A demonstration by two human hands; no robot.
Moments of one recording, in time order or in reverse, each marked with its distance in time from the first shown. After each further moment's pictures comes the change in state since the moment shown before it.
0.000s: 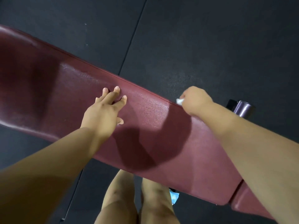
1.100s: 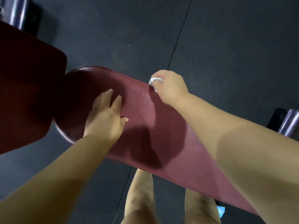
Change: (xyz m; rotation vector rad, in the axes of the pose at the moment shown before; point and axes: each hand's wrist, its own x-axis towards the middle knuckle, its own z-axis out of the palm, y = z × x) left_hand 0.009 -0.191 -0.096 0.039 0.137 -0.156; right_hand 0.028 -0.290 0.002 0.468 0.176 -0.295
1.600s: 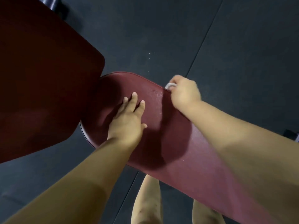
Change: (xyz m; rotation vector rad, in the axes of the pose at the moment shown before) left_hand 0.013 -0.037 0.000 -0.137 -0.082 0.035; right_hand 0.020 -0.049 0.030 -0.171 0.085 0.074
